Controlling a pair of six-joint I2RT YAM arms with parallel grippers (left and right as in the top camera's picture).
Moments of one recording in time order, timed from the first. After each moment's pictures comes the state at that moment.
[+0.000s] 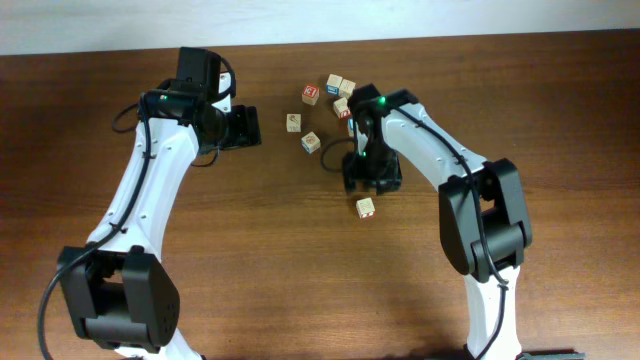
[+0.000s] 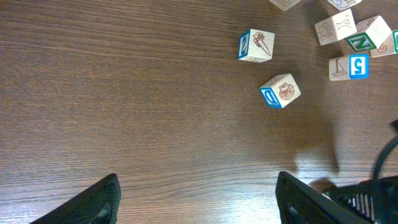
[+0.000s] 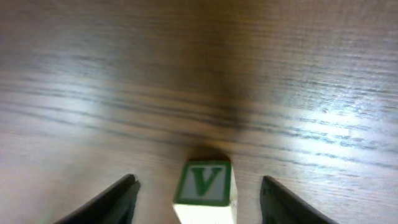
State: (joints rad) left arm -0.15 1.84 1.63 -0.94 0.12 -0.25; right arm 0.37 2.21 1.76 -1.19 -0.22 0.32
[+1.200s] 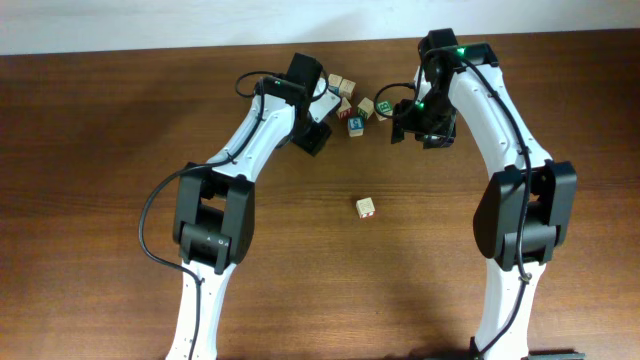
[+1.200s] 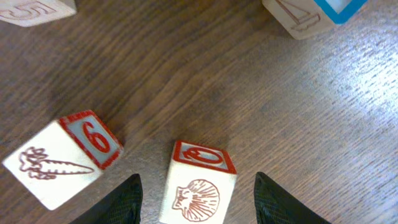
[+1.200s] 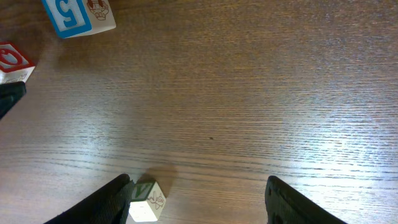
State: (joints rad) left arm -0.40 2.42 2.07 -0.94 0.10 0.30; right arm 0.12 2.21 2.01 -1.31 -0.20 0.24
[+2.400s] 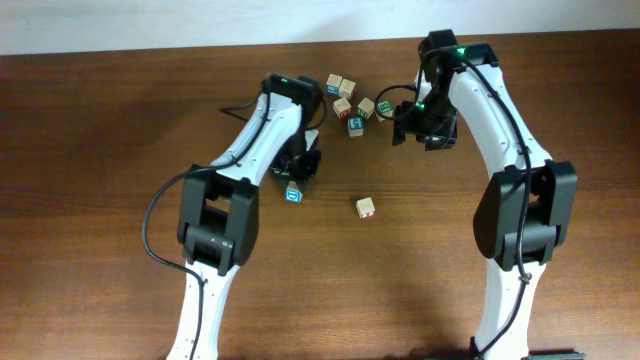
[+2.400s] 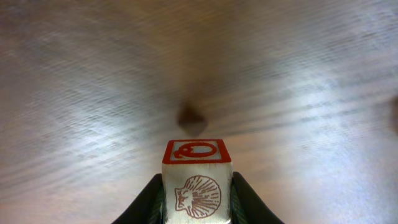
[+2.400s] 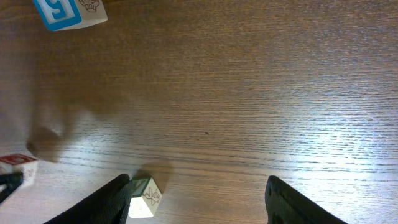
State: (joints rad) left arm -0.44 2.42 2.12 -1.49 0.09 -0.13; right arm 0.12 2.21 2.01 -1.32 -0.18 0.24
